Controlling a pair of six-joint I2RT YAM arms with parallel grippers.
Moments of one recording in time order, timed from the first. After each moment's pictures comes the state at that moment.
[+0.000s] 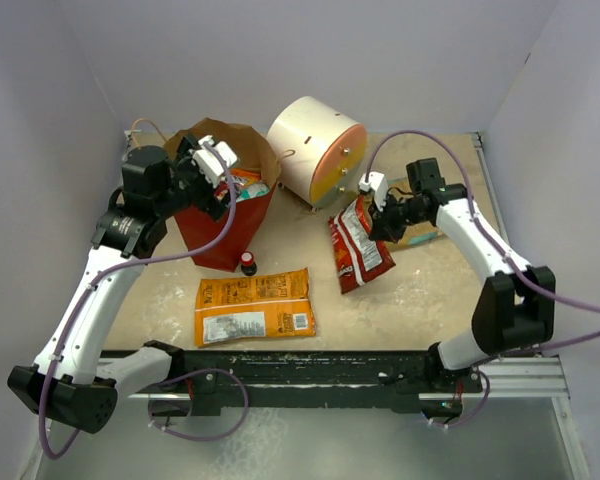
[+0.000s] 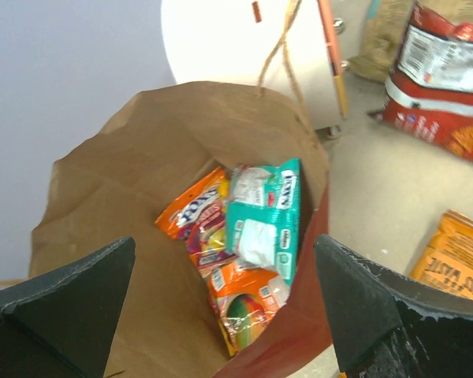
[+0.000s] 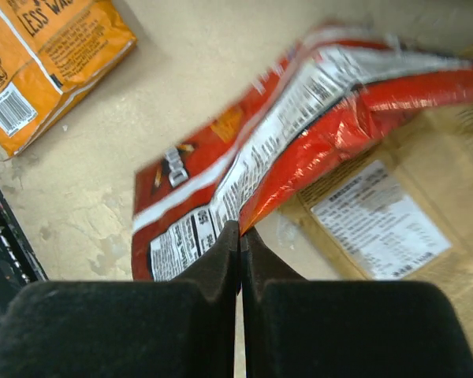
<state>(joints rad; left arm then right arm) -0.28 1.10 1.26 -0.47 0.30 0.51 0.19 1.53 1.19 -0.79 -0.64 -0.70</state>
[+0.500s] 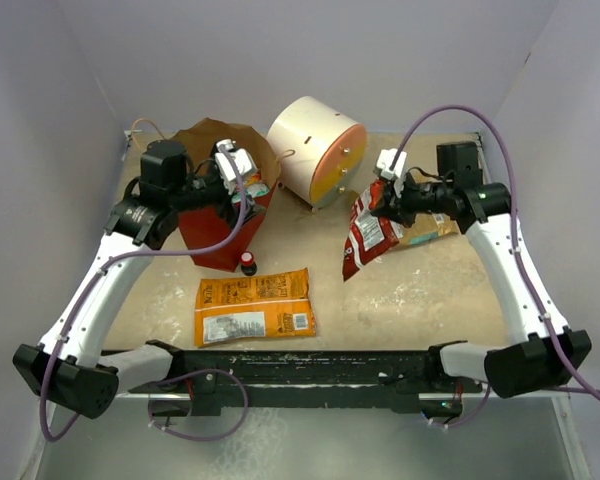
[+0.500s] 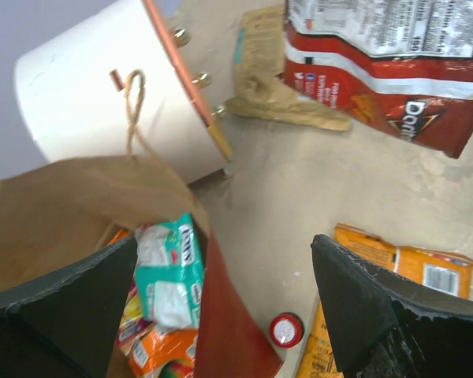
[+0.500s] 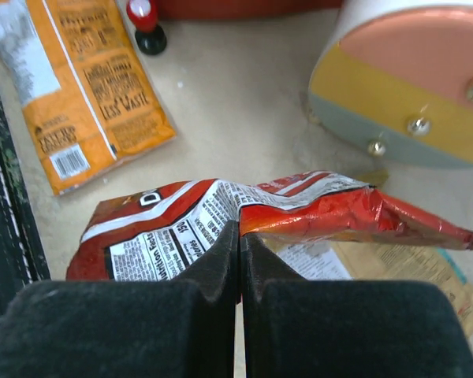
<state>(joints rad) -0.32 1.17 1.30 -0.51 0.61 0.47 0.19 1.29 1.38 -0.92 -0.76 -0.78</state>
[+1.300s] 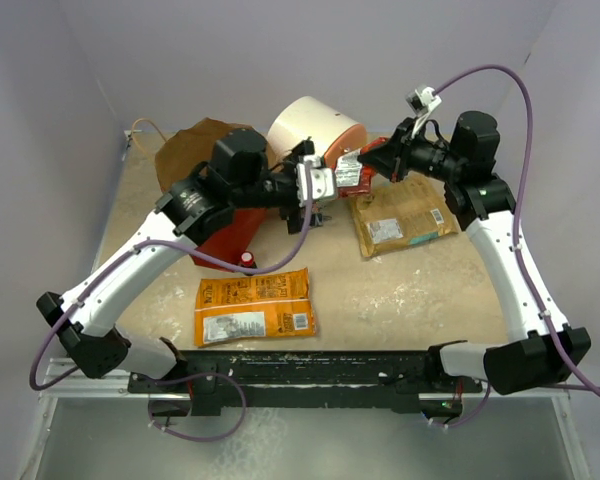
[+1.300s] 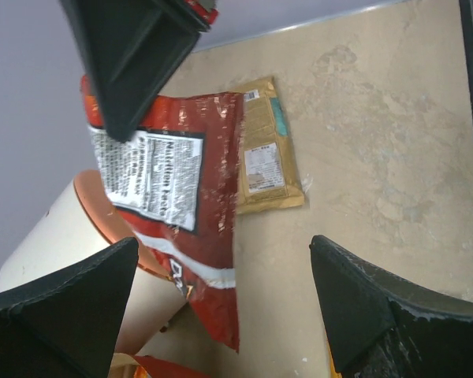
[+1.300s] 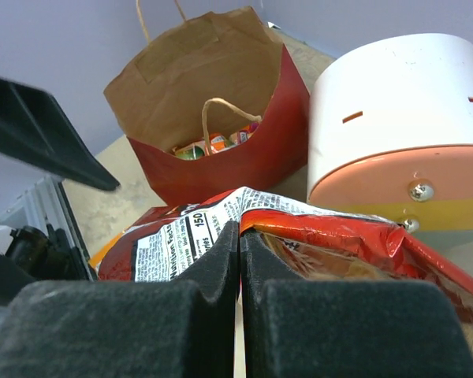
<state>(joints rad) -0.77 1.41 1.67 -0.58 0.46 0.58 0.19 1.29 1.42 -0.29 -0.77 0.16</state>
